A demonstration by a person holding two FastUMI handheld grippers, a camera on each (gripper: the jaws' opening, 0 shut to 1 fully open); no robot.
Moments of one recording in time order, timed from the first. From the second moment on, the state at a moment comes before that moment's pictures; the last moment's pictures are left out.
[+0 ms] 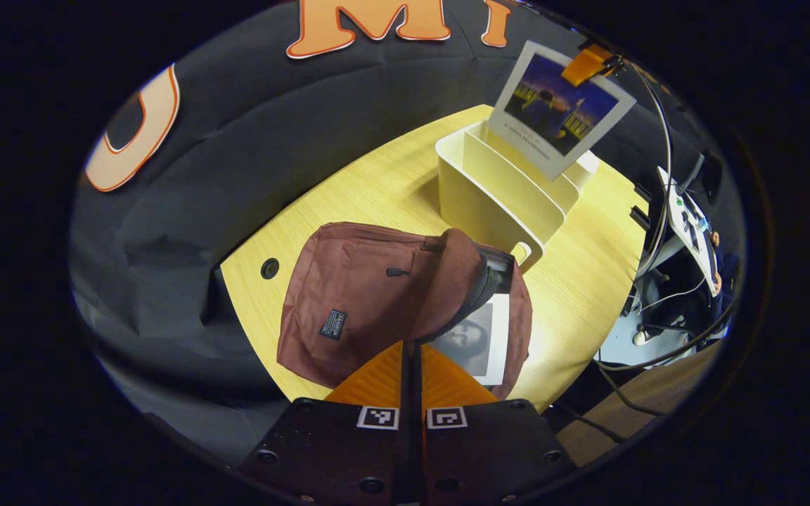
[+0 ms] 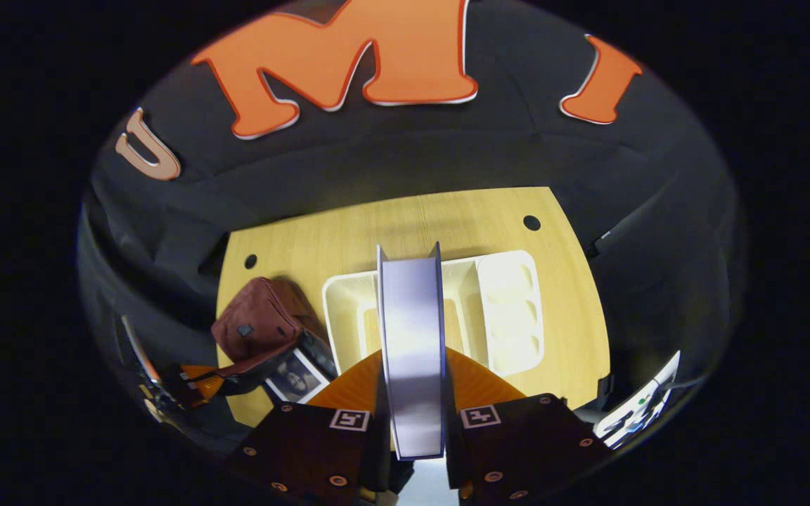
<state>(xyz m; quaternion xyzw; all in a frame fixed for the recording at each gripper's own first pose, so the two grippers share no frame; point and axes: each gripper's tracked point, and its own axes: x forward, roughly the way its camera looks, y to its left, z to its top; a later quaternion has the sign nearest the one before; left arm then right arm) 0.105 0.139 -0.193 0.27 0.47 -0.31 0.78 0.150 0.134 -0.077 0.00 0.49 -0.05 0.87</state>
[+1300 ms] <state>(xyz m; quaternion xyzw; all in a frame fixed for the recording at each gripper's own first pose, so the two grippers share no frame) 0.096 0.136 -0.158 0.31 0.44 -0.29 0.79 0.020 0.284 -0.322 0.50 0.41 0.05 0.76</state>
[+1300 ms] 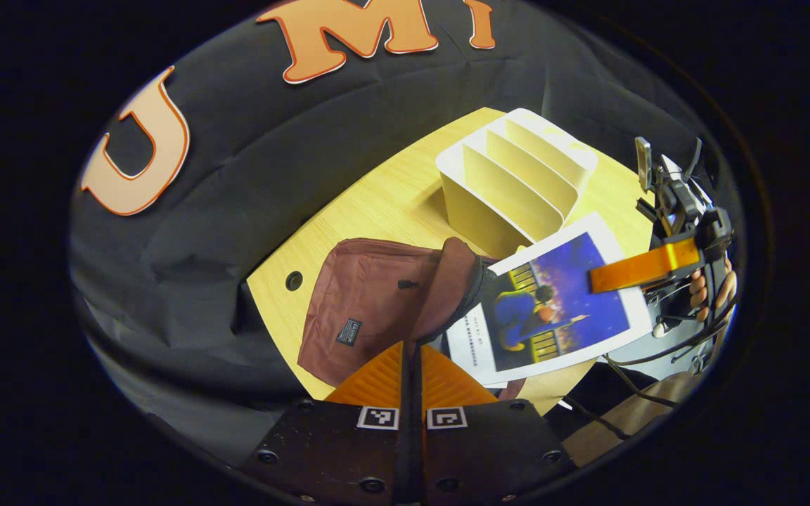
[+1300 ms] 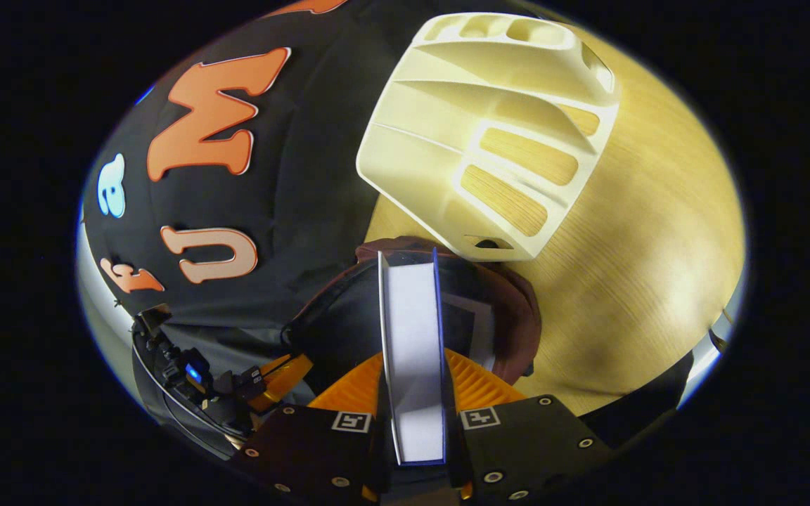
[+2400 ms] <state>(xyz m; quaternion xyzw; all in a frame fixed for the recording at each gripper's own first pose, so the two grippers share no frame) 0.102 0.109 -0.159 0.30 0.44 -0.30 0.79 0.055 0.372 -0.416 0.41 0.49 -0.05 0.77</state>
